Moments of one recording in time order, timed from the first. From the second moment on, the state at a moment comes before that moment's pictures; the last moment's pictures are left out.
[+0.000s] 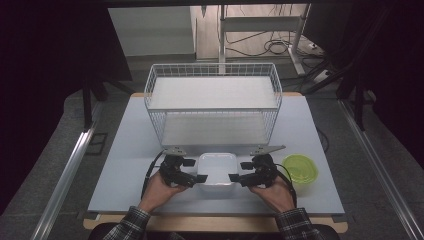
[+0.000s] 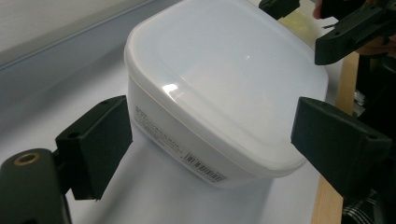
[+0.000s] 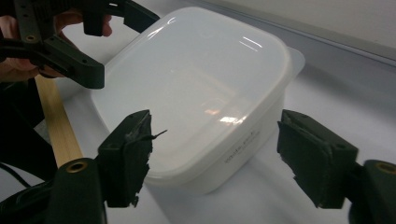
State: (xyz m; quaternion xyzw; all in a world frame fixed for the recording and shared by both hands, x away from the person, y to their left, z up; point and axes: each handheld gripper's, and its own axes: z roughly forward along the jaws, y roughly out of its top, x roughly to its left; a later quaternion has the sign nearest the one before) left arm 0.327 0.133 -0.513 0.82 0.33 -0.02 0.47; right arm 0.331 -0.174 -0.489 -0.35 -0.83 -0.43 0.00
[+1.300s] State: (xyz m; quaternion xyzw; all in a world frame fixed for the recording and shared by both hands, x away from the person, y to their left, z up) left arm 0.285 0.141 -0.498 0.76 0.44 -0.03 0.48; right arm 0.311 -0.190 -0.481 -0.46 -0.75 -0.47 0.06
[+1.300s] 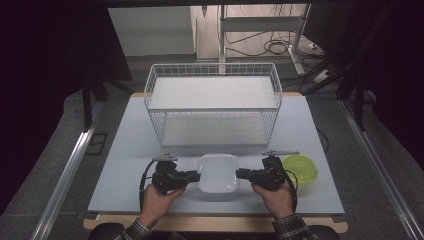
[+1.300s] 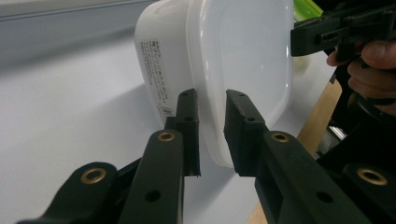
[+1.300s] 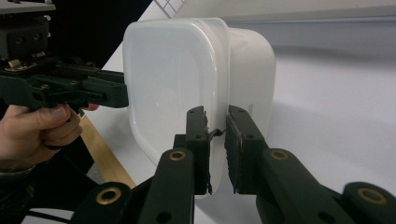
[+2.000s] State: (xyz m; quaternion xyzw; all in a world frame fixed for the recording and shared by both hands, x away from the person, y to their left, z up) left arm 0.294 0.145 -0.466 0.75 0.42 0.02 0.51; right arm 0.313 -0.185 -0.452 -0.42 -0.75 -0.51 -0.01
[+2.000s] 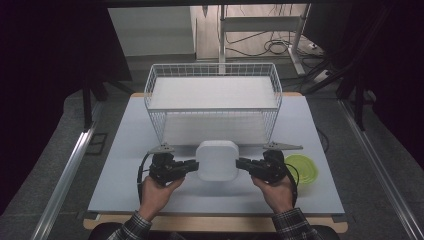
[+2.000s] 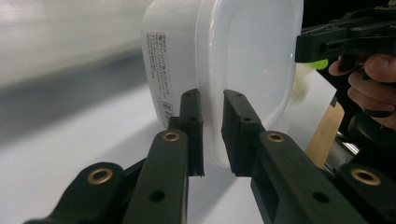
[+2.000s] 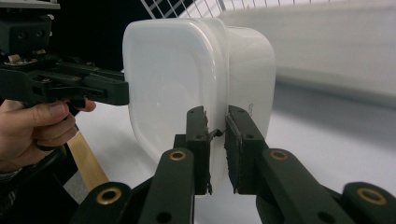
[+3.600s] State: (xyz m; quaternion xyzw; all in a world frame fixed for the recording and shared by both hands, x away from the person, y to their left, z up) left arm 0.367 0.169 -0.310 0.74 0.39 0.11 0.54; right arm 0.398 -0.159 -0.302 -0.35 -0.74 -0.57 -0.07
